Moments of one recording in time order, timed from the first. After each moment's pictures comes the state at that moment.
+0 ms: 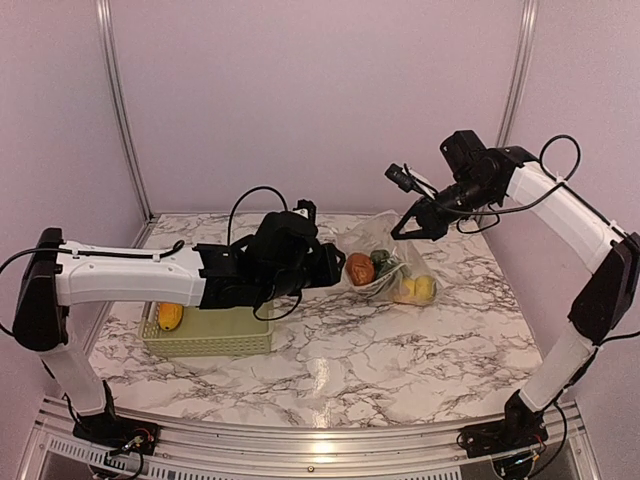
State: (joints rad) left arm -1.11 1.72 1.34 -0.06 -0.41 -0.75; right arm 0.40 1.63 1.71 -1.11 -0.69 -0.41
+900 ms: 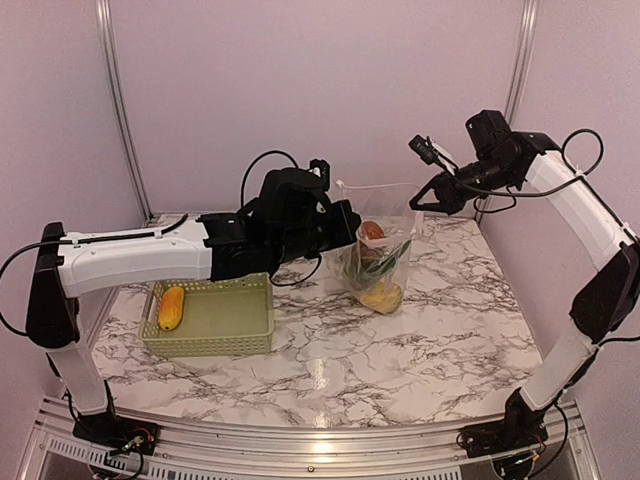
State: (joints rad) left arm -1.07 1.81 1.57 -0.06 -0.31 -0.77; right arm 0.30 1.63 1.83 -1.11 -0.66 -0.39
